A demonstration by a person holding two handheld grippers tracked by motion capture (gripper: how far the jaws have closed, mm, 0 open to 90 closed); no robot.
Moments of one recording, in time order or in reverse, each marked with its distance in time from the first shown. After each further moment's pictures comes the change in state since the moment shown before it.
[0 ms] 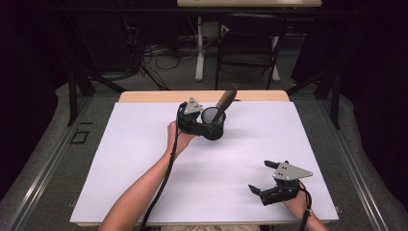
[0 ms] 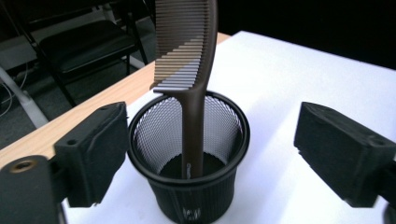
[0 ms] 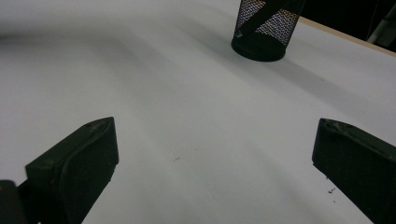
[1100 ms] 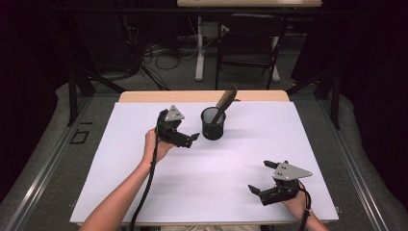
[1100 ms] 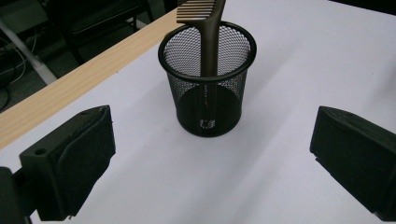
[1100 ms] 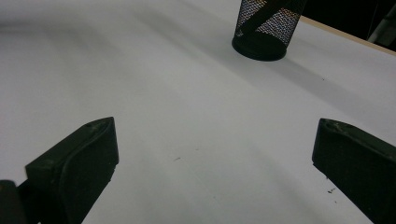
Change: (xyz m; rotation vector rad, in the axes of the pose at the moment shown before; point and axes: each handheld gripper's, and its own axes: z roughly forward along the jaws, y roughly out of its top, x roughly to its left) left arm 0.009 -0.024 -0.063 0.144 0.026 0.001; right arm 0.001 0.001 0.001 0.006 -0.001 0.000
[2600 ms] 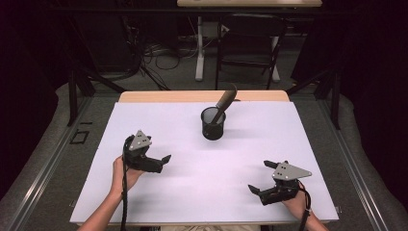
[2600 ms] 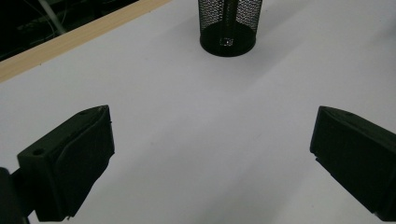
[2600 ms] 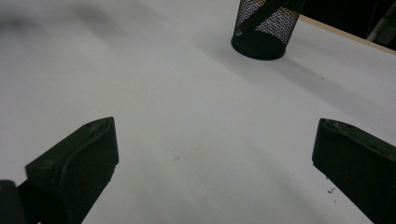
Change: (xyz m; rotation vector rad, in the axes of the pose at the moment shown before) left arm -0.004 -0.083 -0.073 0.008 0.083 -0.072; right arm 0.000 0.000 0.001 0.003 -0.003 0.002
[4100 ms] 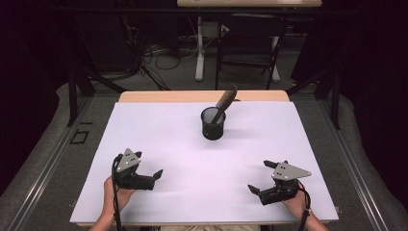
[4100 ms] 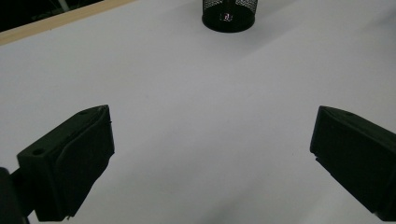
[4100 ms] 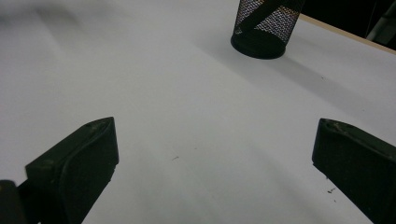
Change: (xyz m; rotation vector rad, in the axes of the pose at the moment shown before) left arm -0.016 -0.047 -0.025 -0.031 0.034 -0.059; right arm 0.000 0.000 0.001 0.004 -0.005 -0.004
